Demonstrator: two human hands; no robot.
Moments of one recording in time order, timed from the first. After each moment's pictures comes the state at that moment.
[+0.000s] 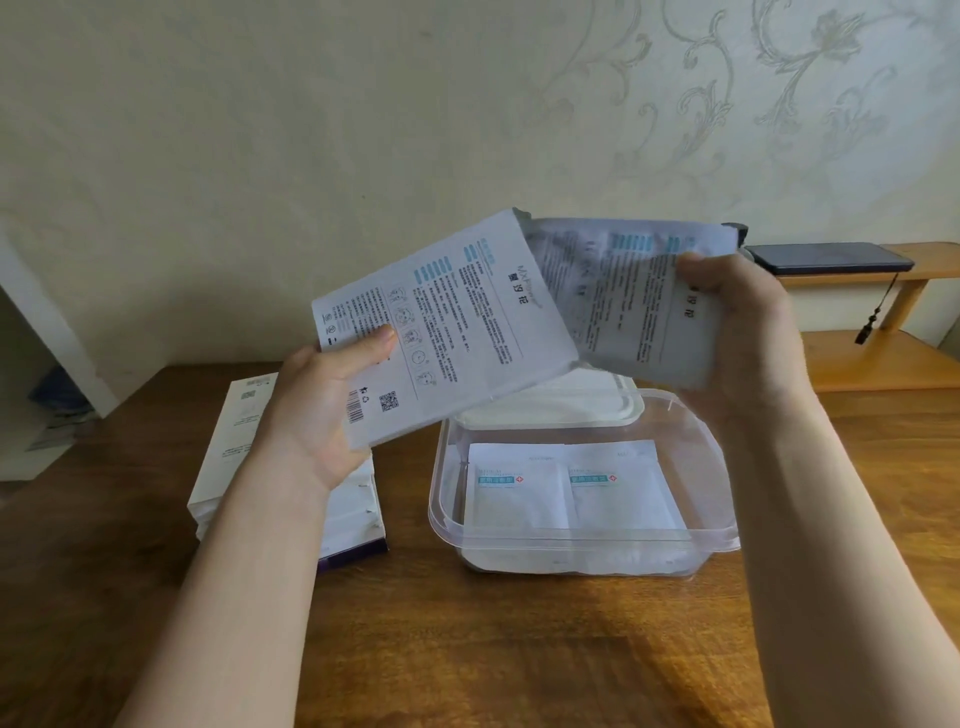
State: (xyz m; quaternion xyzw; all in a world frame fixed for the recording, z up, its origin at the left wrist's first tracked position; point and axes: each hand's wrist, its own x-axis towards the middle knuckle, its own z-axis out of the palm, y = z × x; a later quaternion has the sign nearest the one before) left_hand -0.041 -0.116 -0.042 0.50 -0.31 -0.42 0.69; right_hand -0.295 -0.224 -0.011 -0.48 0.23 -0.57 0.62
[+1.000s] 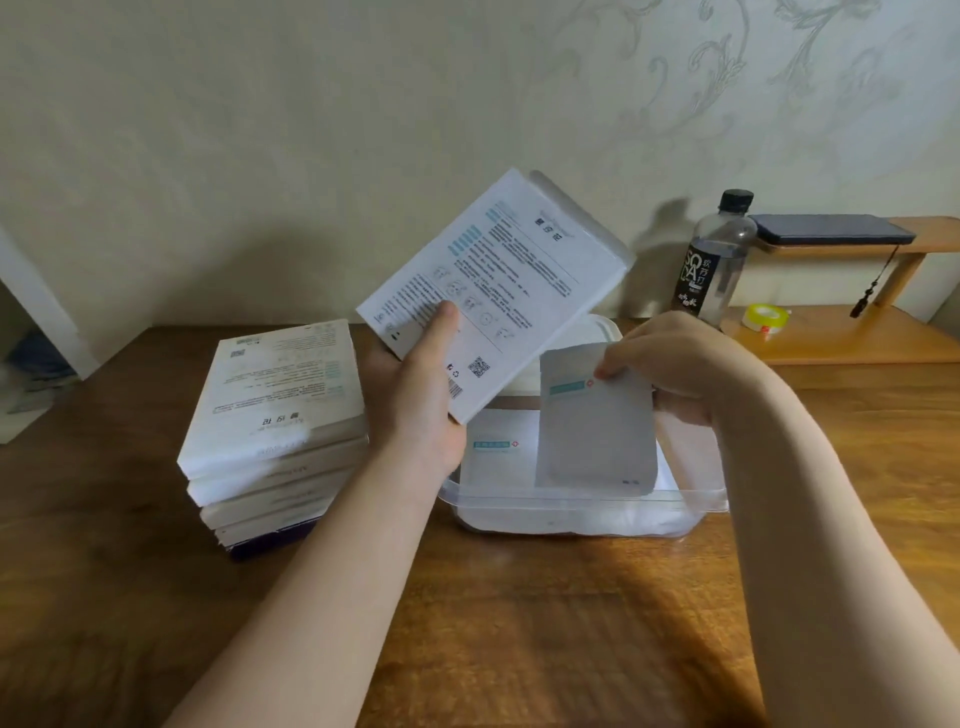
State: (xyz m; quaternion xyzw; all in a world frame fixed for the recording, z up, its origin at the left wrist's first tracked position) left_hand -0.109 -0.145 -0.077 0.42 -0.18 -0.38 0.80; right_hand -0.288 -0.247 -0.048 -0.60 0.54 -0.26 0.53
